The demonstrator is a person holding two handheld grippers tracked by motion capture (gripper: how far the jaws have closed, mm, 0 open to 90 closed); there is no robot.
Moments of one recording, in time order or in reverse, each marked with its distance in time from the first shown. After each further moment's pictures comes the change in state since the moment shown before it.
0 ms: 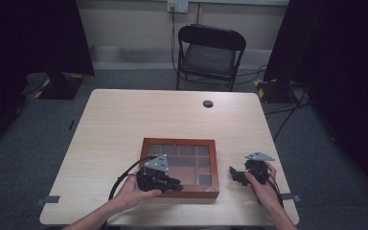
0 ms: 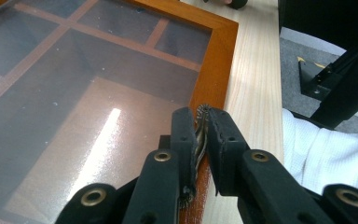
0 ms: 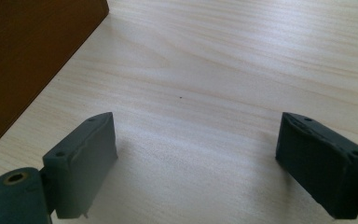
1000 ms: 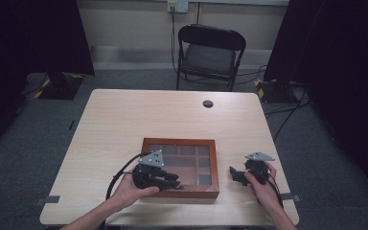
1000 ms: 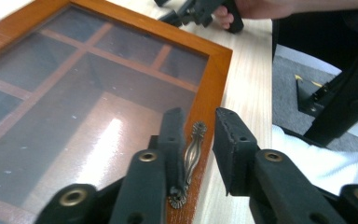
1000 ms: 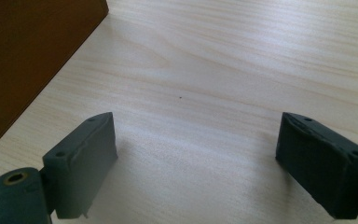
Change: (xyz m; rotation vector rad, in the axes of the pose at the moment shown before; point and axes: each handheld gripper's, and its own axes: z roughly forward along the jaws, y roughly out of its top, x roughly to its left) left arm -0.002 0.005 -0.016 -0.056 0.007 -0.030; right arm 0.000 0.000 0.000 0.000 -0.001 0.001
